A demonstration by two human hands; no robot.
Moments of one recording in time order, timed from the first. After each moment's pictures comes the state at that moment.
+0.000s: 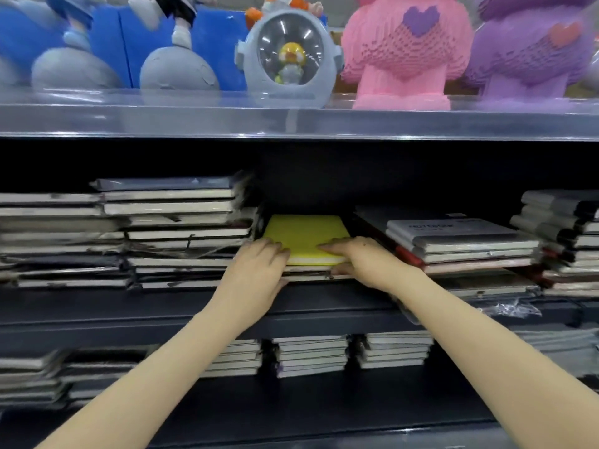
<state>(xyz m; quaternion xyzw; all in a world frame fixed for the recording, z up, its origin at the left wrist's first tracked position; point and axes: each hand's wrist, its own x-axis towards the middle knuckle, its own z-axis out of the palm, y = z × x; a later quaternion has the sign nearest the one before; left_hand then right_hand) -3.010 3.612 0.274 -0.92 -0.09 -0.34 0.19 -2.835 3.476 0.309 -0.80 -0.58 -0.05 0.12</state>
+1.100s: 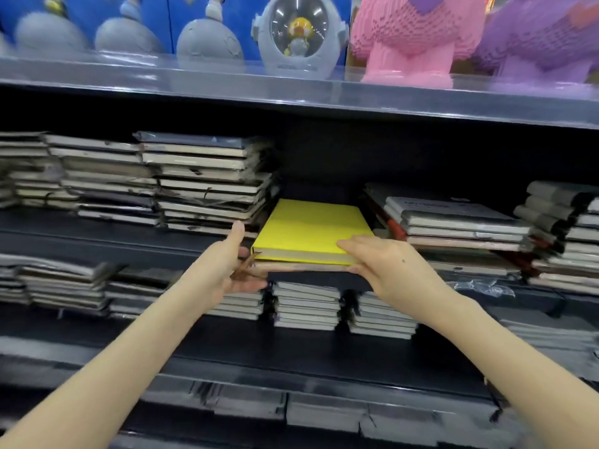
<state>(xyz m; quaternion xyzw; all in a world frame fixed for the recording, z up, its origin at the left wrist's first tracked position) -3.068 3.526 0.278 -0.56 -0.39 -0.33 -0.66 -2.875 3.368 0.288 -0.61 -0.72 -0.30 0.17</state>
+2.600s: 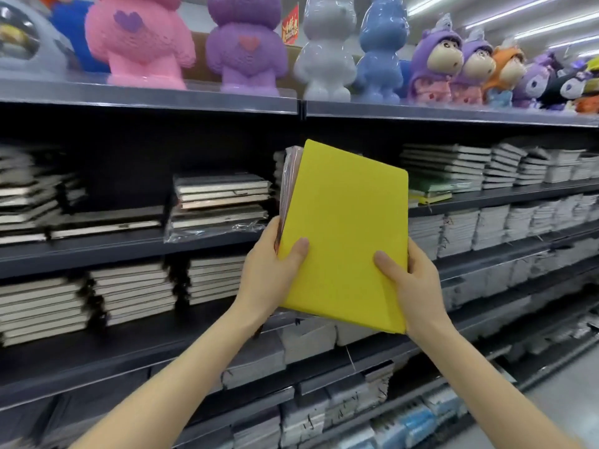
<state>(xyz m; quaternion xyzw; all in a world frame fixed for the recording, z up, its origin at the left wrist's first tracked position) -2.935 3.193 0.262 -0.78 -0.03 -0.35 -0.52 -2.846 3.014 0.232 -0.62 -0.23 -0.05 0.75</state>
